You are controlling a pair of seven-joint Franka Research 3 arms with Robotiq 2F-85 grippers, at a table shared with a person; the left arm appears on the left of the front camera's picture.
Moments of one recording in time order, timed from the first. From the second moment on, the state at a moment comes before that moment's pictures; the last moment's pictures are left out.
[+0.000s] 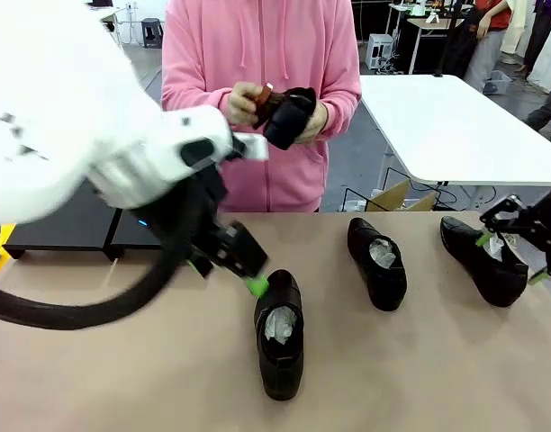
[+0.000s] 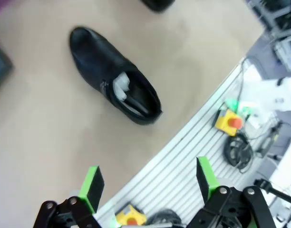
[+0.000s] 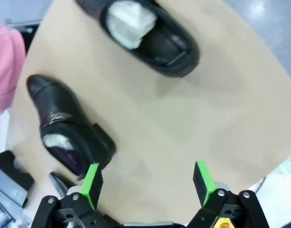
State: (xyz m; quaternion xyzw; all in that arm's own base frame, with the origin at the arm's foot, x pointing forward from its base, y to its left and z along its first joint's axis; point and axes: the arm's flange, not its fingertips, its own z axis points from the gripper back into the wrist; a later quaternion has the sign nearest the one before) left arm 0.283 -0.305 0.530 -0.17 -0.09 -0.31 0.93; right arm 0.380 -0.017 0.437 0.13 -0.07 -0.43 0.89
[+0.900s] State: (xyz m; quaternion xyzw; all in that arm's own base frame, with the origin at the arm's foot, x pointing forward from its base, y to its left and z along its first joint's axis) left arm 0.306 -0.421 0.425 -0.08 -0.04 -0.20 0.98; right arm 0.381 -0.029 0.428 0.12 -0.06 -0.44 0.89
